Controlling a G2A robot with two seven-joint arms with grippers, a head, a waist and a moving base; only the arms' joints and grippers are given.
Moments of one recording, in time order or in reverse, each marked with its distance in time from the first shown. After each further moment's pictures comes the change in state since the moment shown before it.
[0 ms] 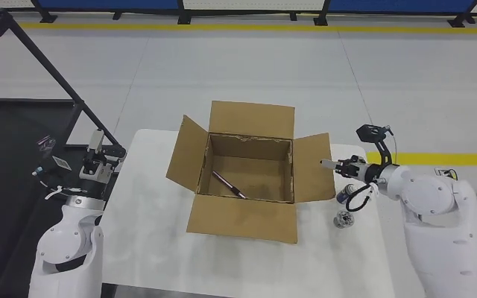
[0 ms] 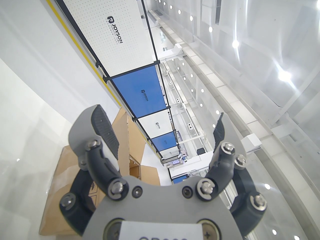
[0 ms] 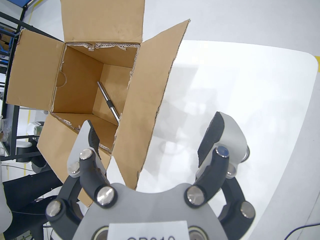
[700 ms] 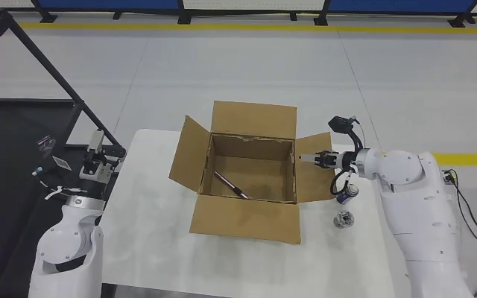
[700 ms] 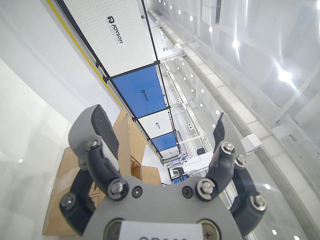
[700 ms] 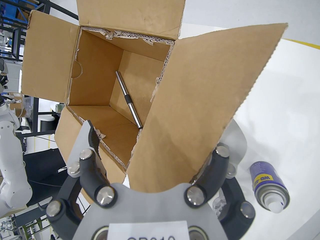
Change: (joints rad) left arm 0.000 0.000 0.000 0.000 0.000 0.000 0.000; right arm 0.268 -0.062 -0.147 0.425 0.106 -0.156 0.043
